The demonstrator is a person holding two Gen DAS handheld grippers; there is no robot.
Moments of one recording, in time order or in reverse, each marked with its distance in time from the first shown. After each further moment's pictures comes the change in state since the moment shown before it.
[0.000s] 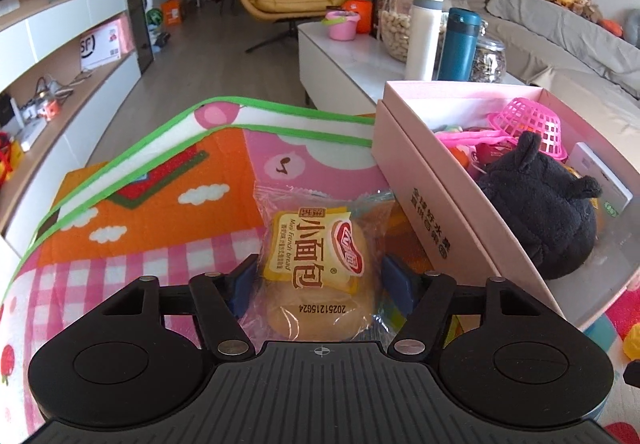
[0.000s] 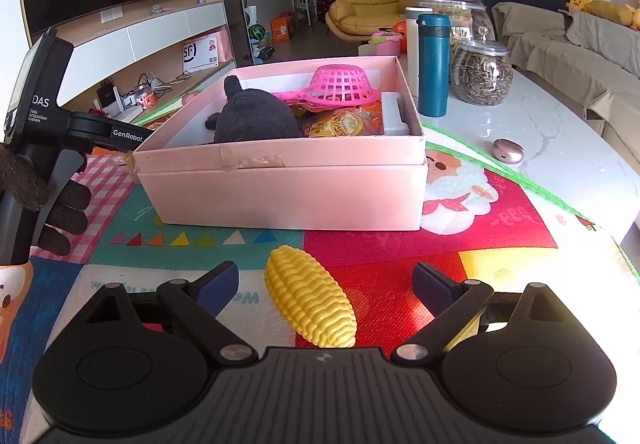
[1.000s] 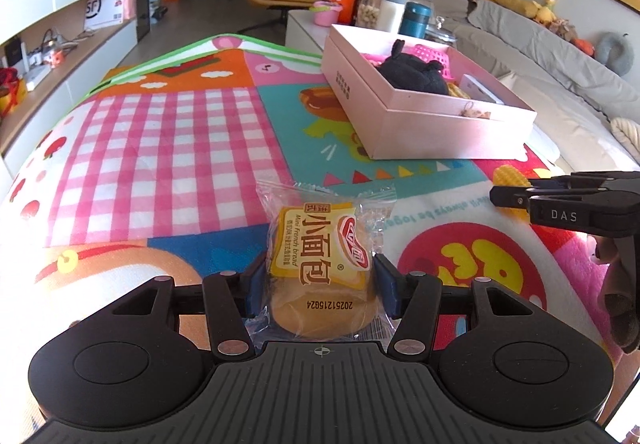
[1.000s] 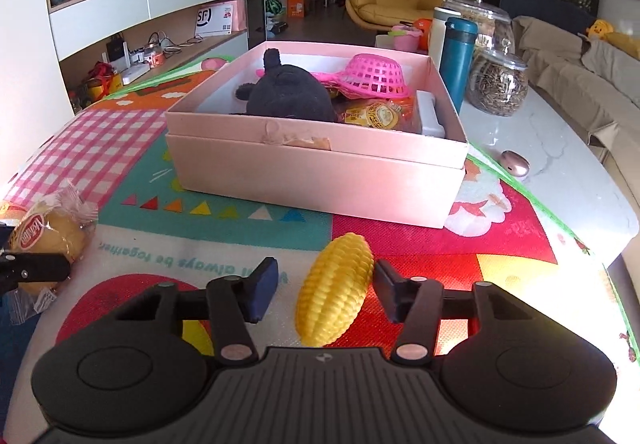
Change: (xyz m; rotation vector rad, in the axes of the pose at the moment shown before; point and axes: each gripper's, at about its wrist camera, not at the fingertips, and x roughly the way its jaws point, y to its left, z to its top) left arm -0.132 -0.025 -0.126 -0.092 0.016 -0.094; right arm -0.008 0.032 0.001 -0.140 0.065 -0.028
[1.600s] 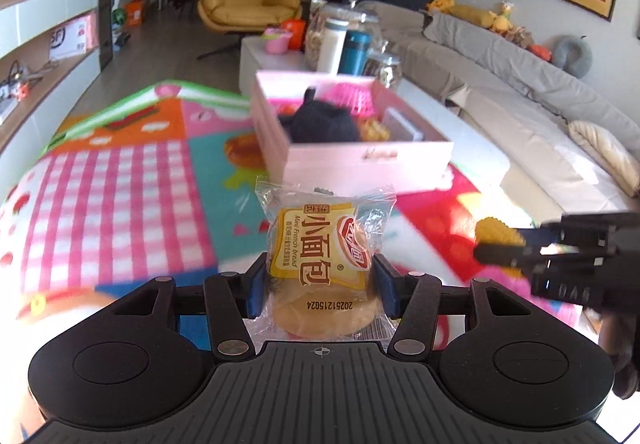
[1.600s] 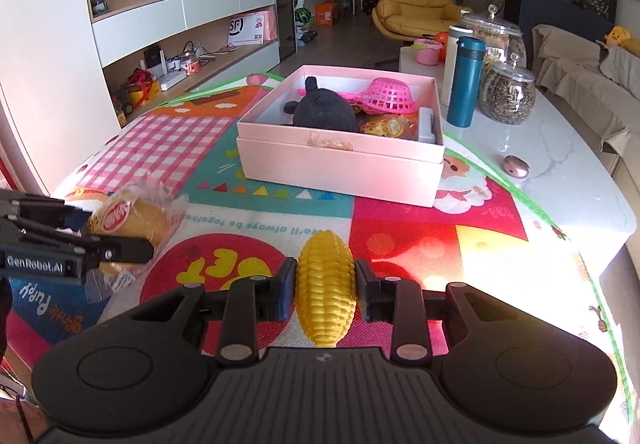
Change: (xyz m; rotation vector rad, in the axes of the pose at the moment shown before) left arm -0.033 -0.057 0.038 0.067 -0.090 -0.109; right arm -0.092 -0.009 -0.020 -0.009 -0.043 0.076
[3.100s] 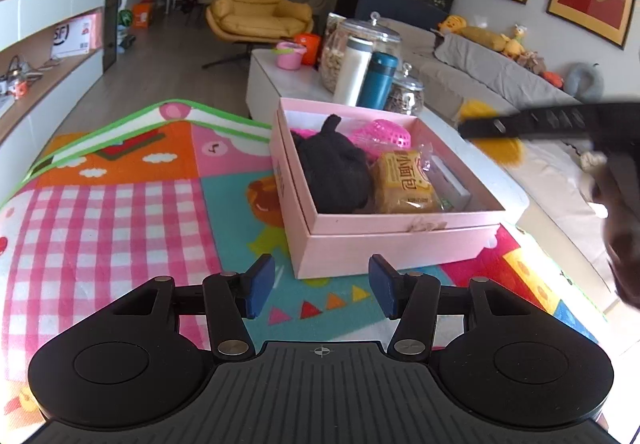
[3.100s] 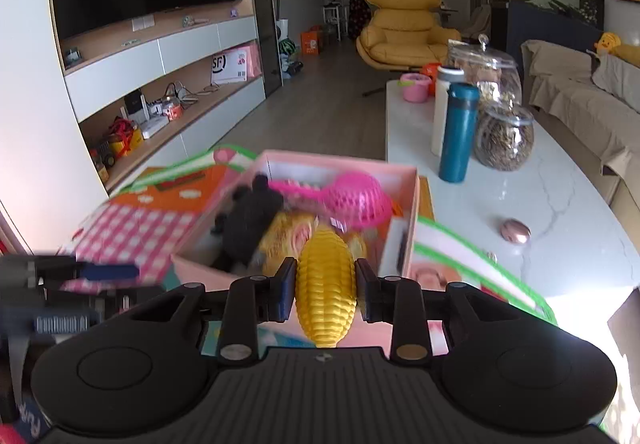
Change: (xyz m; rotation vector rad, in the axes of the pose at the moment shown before) left arm 0.056 0.056 0.036 -0.070 -0.012 -0.017; right arm 0.068 -0.024 0.139 0.056 -0.080 0.012
